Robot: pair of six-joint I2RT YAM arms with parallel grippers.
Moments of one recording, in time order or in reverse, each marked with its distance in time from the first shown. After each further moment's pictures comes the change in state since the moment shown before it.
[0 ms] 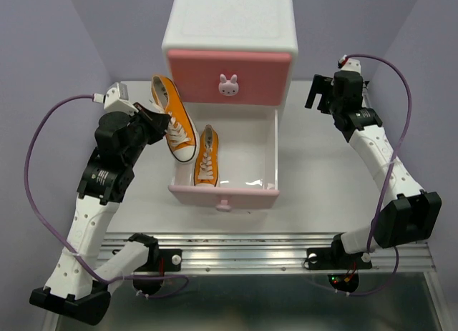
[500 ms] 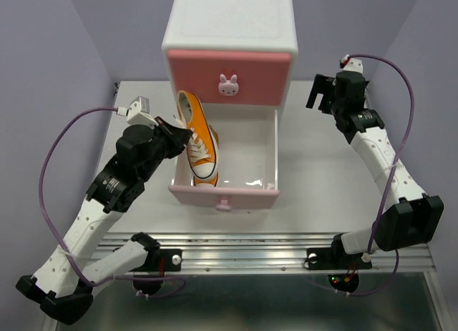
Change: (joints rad) left arm -0.262 -0.054 -0.073 -0.027 -0.117 -0.158; right arm 0.000 -0.032 -0.011 -0.001 0.000 0.000
